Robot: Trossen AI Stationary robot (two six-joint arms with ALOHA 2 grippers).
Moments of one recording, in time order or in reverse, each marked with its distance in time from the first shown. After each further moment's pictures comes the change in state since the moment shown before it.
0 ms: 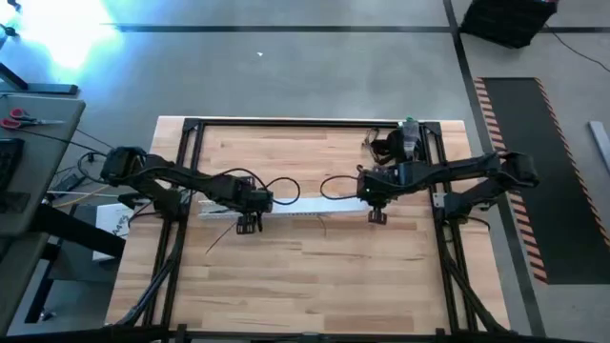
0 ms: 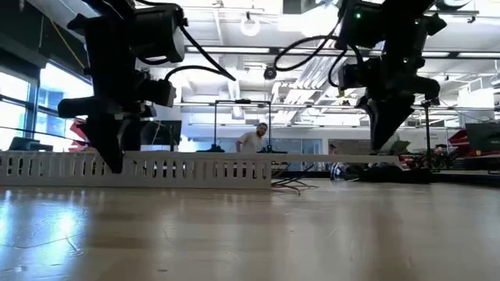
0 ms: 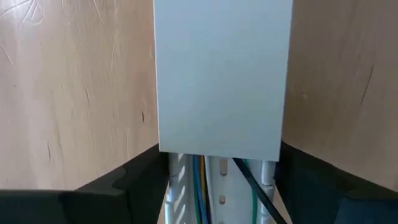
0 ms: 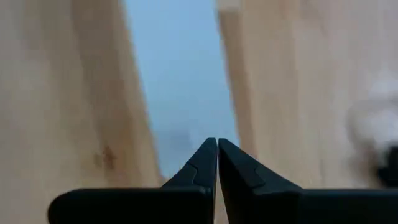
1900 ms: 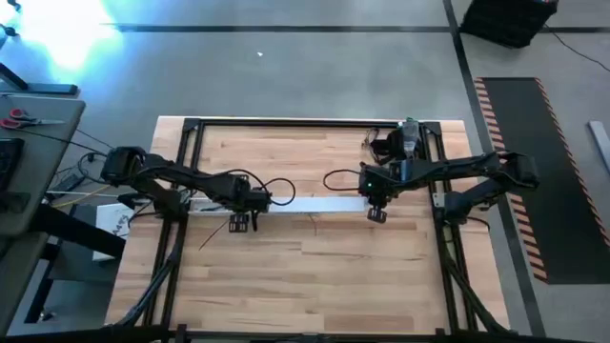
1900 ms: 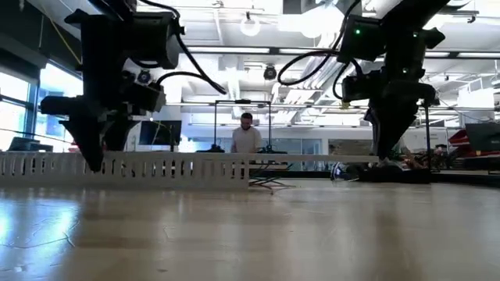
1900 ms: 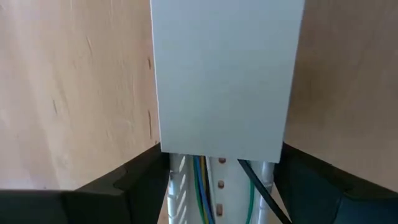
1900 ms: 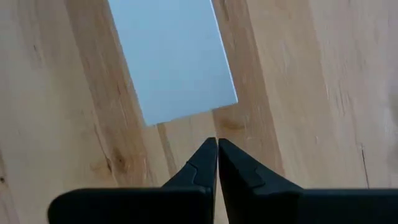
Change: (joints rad) left arm 0.001 0.000 0.018 -0.148 -0.004 0.016; right arm -0.050 0.005 -0.064 0.096 -0.102 0.045
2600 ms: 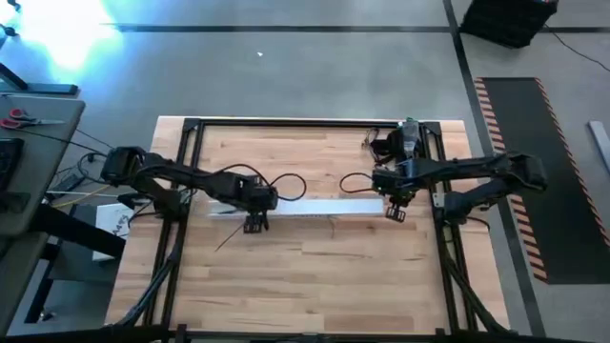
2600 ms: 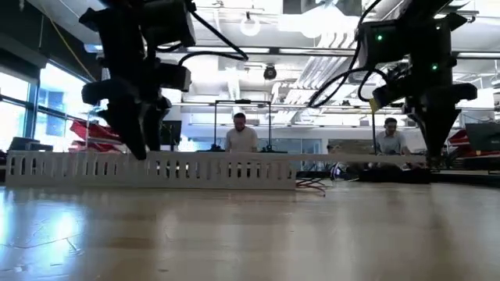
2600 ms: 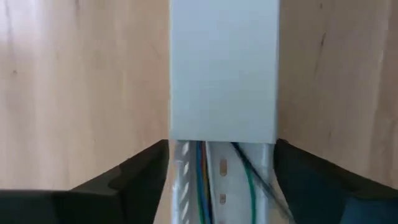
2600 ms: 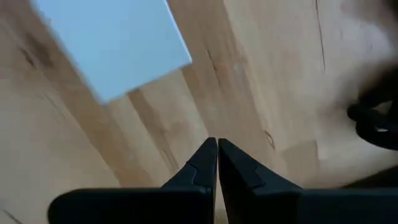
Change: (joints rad) left arm 0.014 0.000 0.049 0.198 0.032 0.034; right arm 0.017 -0.085 -0.002 -0.347 0.099 0.162
